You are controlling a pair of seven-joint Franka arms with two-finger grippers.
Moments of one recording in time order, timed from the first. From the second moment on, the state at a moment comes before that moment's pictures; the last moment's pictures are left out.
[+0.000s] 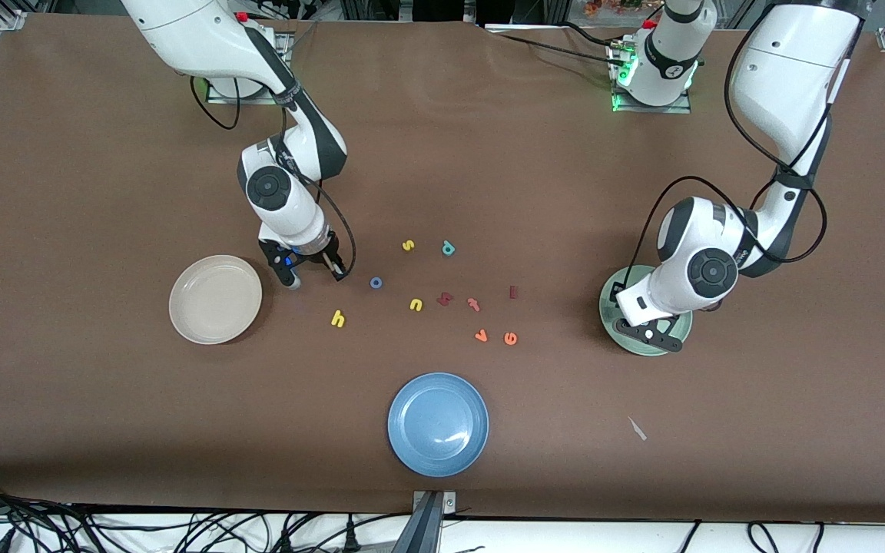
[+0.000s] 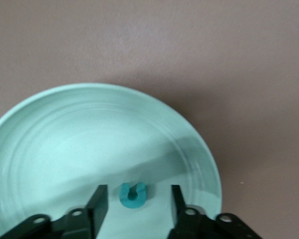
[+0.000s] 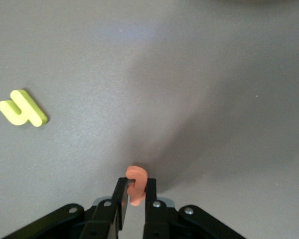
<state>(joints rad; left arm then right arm) -0.06 0.59 -0.16 -1.84 0.10 2.31 0.09 0.44 0.50 0.07 -2.09 0.06 2.66 1.37</state>
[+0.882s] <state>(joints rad) -0.17 0.65 -0.22 -1.59 0.09 2.27 0.03 0.42 0.32 -0.23 -2.05 0.06 2.26 0.14</state>
